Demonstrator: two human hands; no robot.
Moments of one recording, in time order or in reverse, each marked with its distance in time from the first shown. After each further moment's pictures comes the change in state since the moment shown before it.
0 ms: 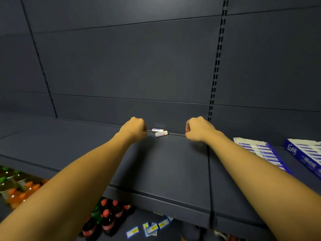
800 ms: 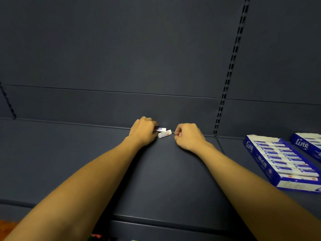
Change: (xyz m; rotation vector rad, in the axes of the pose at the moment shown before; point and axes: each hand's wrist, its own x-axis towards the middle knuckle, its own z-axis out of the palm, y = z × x) left_hand 0.085 -0.026 0.076 -0.029 0.114 0.350; right_hand 0.056 -0.046 0.082 0.196 0.113 0.167
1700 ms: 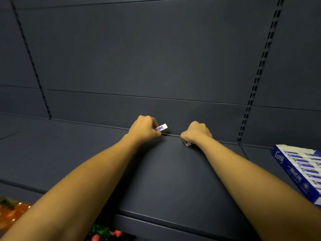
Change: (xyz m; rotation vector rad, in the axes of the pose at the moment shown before) left_hand -0.029 -0.050 -0.054 -0.287 -0.021 -0.301; right_hand 0.019 -0.072 -0.003 0.008 -0.142 0.331
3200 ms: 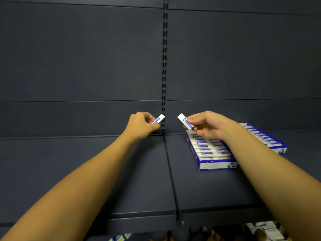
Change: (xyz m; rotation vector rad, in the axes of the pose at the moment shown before) left_hand -0.032 0.235 0.077 -0.477 -0.039 0.133; right_hand -0.037 0.262 -0.167 1.044 -0.256 -0.030
